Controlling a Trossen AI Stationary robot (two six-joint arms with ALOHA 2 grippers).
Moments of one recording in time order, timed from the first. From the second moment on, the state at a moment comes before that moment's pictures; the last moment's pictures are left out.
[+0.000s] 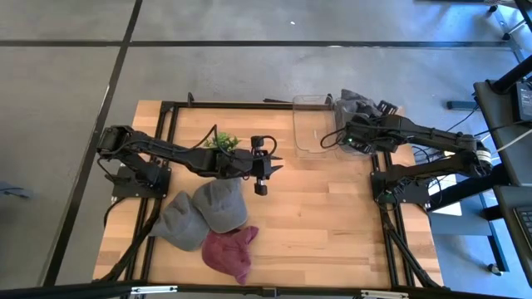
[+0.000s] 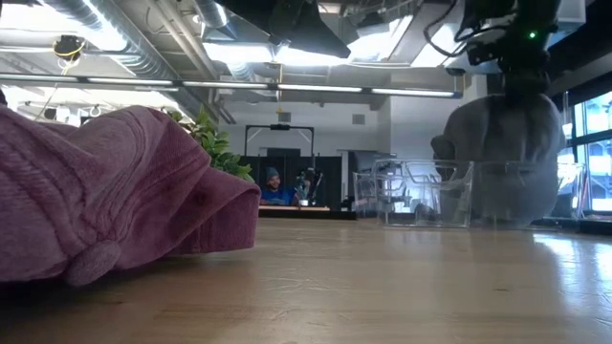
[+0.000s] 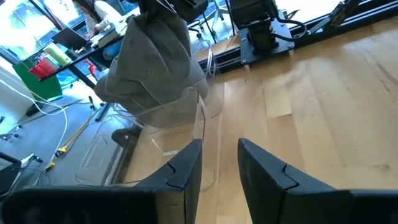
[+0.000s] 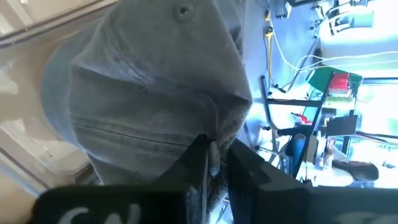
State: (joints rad) left arm -0.09 1.56 1.09 0.10 -0.41 0.33; right arm -0.29 1.10 1.04 -1.44 0.87 0.16
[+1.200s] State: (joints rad) left arm -0.17 1.50 1.09 -0.16 -0.18 -0.06; right arm -0.26 1.10 1.37 -1.28 0.64 0.29
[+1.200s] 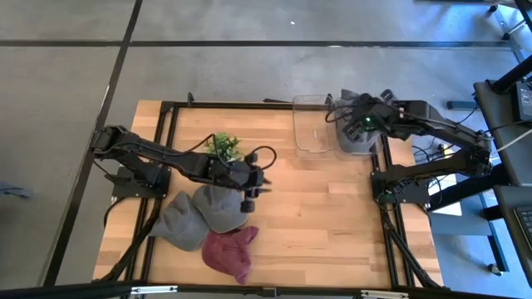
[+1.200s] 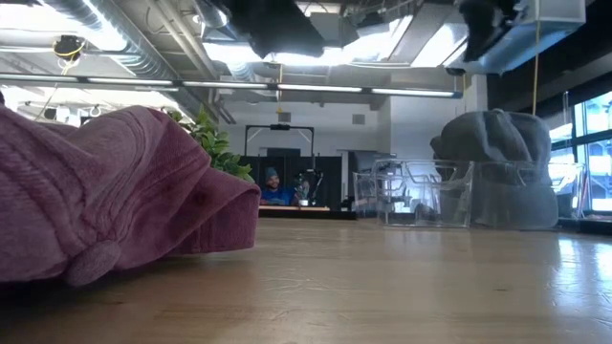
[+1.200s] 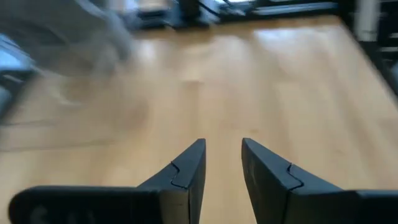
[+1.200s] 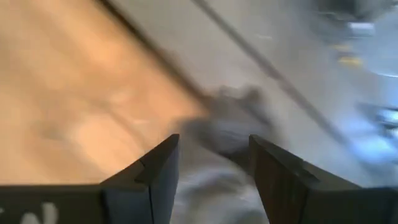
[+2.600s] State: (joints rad) left arm -0.56 1.68 1.09 -0.28 -0.09 -0.39; right arm -0.09 1.21 1.37 -1.01 0.40 0.25
